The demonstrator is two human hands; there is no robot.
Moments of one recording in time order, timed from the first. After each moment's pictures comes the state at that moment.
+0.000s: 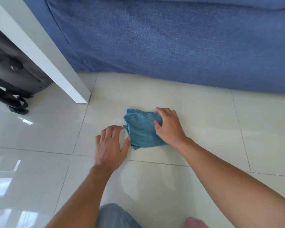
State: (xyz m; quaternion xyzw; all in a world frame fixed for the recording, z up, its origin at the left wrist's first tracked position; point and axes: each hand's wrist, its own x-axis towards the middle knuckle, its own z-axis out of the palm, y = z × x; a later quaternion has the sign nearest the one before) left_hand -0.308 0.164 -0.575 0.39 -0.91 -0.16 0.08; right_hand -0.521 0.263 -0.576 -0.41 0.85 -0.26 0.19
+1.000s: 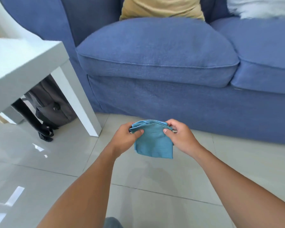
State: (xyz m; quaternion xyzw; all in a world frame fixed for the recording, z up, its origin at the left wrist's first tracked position) left_hand -0.390 0.163 -0.397 0.35 -0.72 -0.58 0.16; right_hand -0.567 0.305 -0.410 -0.39 0.75 -0.47 0.27
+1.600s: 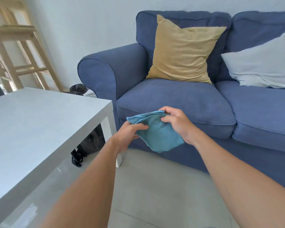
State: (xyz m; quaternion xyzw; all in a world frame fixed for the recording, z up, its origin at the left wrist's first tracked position) left_hand -0.348 0.137 -0.191 0.28 -0.65 -0.67 0.23; right_hand -0.522 0.242 -0.158 -0.48 0.61 -0.53 0.34
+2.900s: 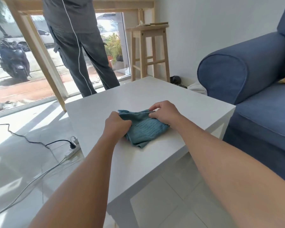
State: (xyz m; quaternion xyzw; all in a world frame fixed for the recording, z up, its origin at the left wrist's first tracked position) left_hand 0.011 0.082 -0.138 0.72 -0.50 -0.29 0.38; right_hand -0.174 0.019 -0.140 -0.67 0.58 -0.32 0.33
